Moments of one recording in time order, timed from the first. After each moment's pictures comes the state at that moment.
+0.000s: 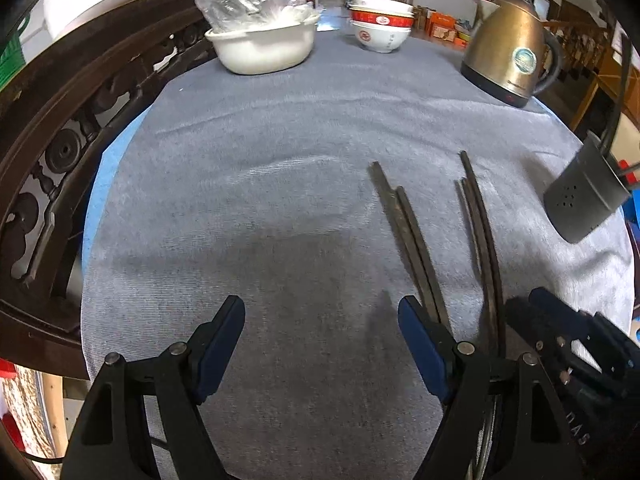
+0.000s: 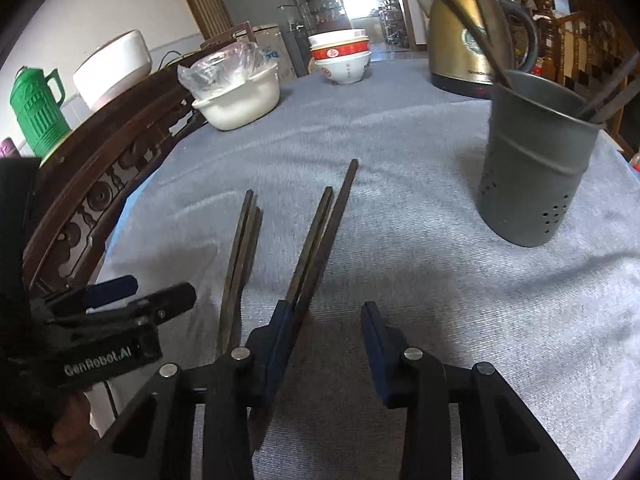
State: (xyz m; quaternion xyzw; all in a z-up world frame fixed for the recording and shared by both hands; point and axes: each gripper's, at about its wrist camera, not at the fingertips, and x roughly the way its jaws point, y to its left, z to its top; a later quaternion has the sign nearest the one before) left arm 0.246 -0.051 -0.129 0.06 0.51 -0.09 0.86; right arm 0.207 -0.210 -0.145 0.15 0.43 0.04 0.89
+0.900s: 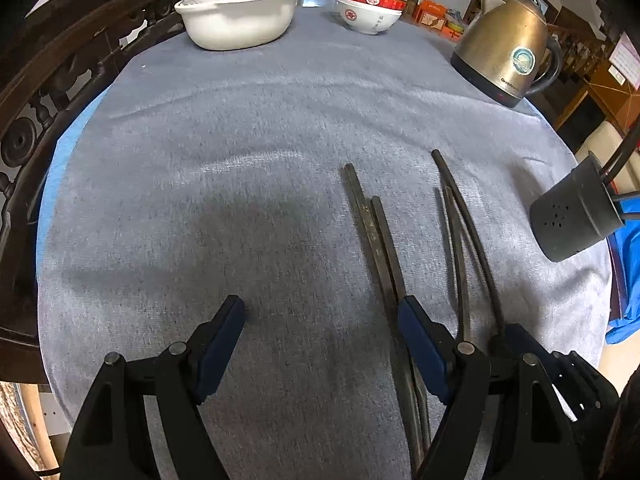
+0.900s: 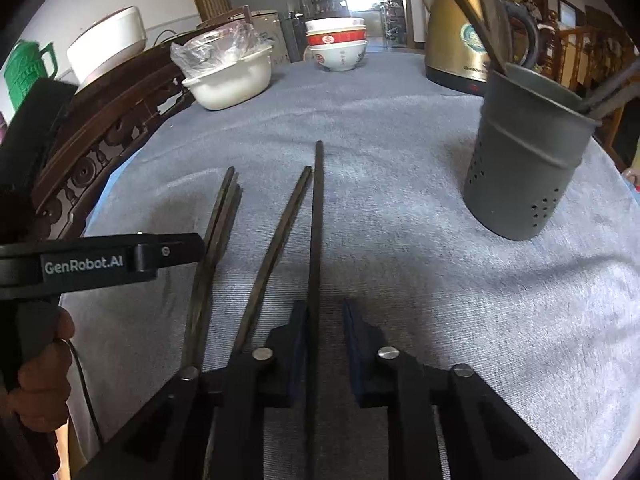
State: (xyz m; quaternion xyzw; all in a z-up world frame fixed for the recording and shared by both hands) left arm 0.277 -0.067 -0.141 0.02 0.55 -0.13 0.83; right arm 0.201 -0.221 -0.153 0.13 0.45 0.01 0.88
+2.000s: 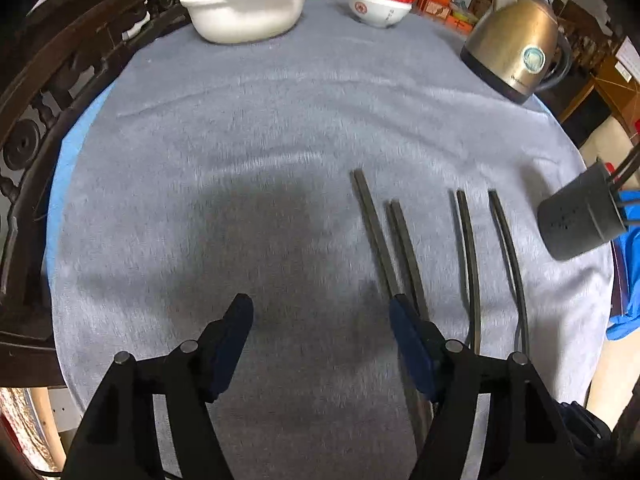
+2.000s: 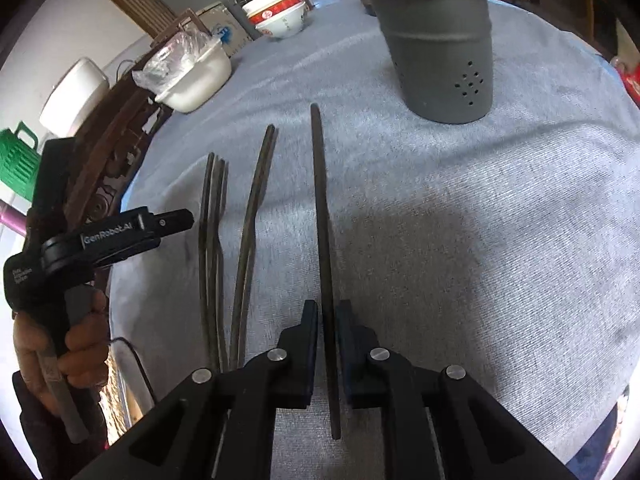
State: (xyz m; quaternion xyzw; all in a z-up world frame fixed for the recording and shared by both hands) left arm 0.285 -0.057 -0.134 0.03 0.57 -0.13 0.81; right arm 0.155 -0.254 -0.150 0.28 0.50 0.02 0.82
